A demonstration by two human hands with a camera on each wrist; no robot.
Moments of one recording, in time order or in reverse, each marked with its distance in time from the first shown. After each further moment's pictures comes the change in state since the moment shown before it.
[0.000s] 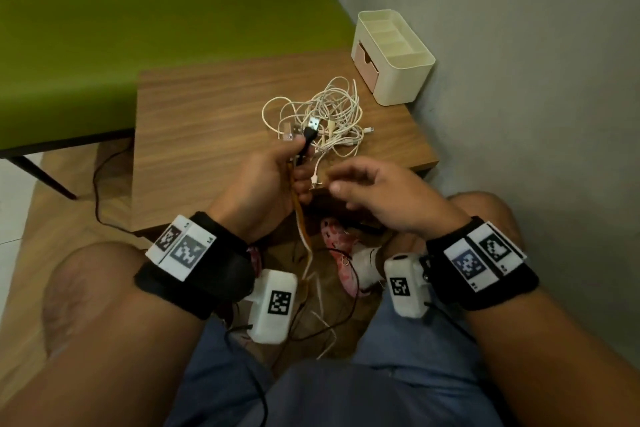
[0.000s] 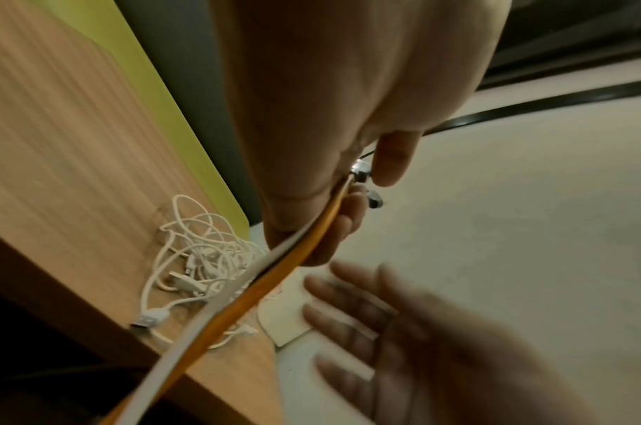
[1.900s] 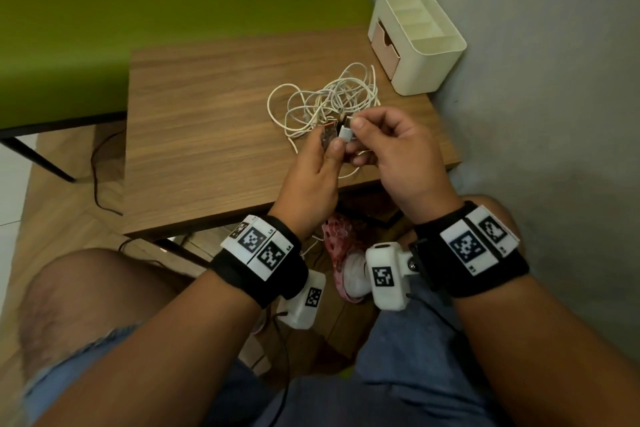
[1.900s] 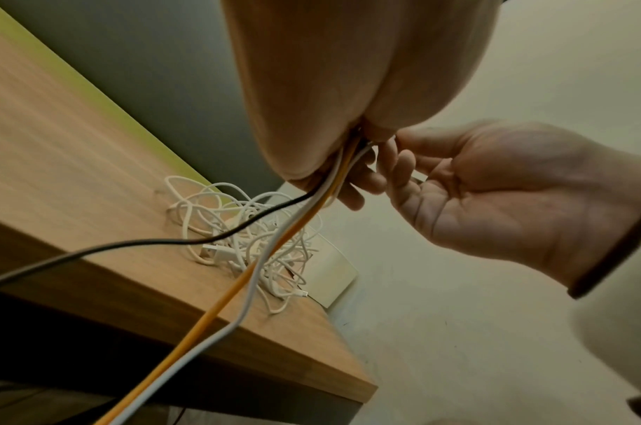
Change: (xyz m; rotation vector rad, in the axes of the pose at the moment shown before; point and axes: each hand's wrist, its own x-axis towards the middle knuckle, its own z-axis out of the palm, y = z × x) left_hand 0.071 -0.046 -0.009 0.533 0.162 0.514; right_hand 0.067 0.002 0.003 0.354 0.402 -0.207
